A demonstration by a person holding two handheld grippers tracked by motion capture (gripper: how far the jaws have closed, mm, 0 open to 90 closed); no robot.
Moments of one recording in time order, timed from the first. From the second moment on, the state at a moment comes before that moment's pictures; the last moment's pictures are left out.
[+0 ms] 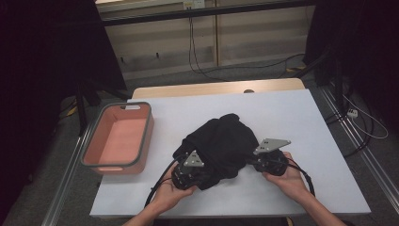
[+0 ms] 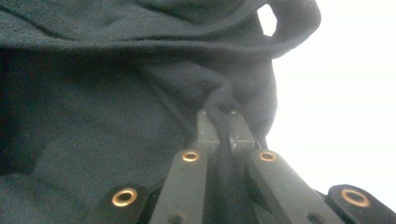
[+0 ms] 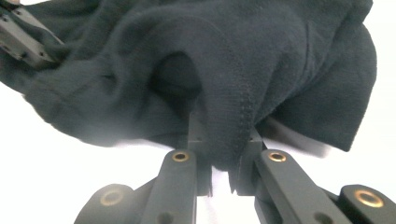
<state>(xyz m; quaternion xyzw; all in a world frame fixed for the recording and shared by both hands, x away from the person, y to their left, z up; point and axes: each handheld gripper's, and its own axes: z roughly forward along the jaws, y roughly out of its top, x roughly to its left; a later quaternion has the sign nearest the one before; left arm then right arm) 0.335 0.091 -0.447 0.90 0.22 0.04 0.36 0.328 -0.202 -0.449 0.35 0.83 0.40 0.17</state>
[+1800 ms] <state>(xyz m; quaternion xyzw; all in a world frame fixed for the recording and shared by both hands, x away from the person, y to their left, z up) 0.321 0.063 -0.433 0.91 0.17 0.03 0.37 0.311 -0.205 -0.460 0.35 0.85 0.37 0.13</state>
